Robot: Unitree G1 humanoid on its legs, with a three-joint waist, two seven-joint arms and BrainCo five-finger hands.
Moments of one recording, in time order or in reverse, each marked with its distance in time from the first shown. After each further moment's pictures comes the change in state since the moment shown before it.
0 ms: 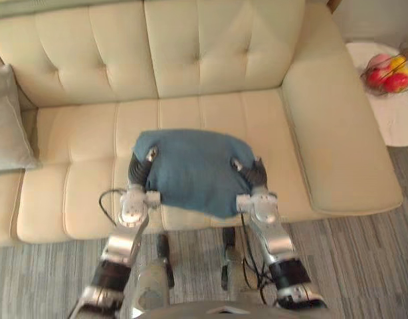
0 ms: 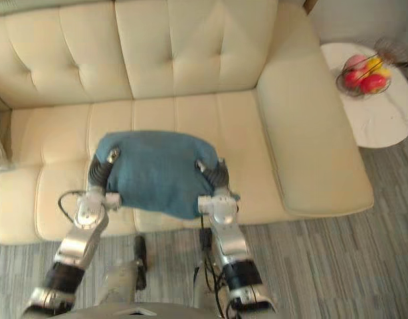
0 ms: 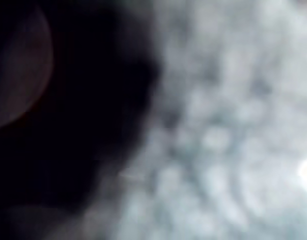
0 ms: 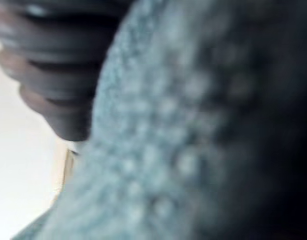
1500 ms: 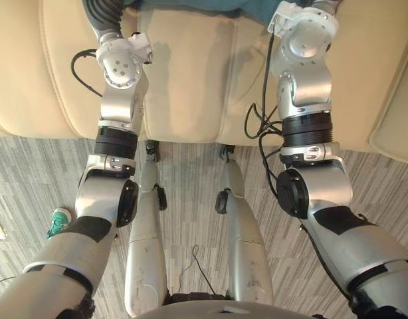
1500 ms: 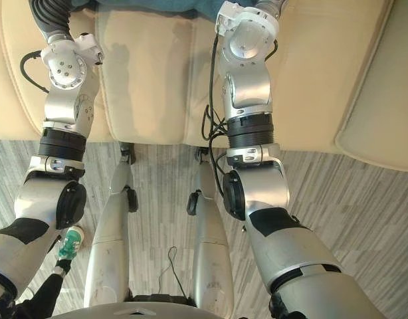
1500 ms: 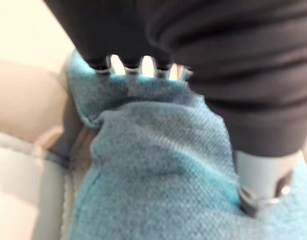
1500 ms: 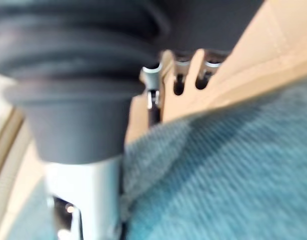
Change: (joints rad) left arm -0.913 0.021 0.263 0.414 -0.080 -0.038 0.197; right arm -0.990 -0.133 -0.262 0.205 0.090 0.081 -0.354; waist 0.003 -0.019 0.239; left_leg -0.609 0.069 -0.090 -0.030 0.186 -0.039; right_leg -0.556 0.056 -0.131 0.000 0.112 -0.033
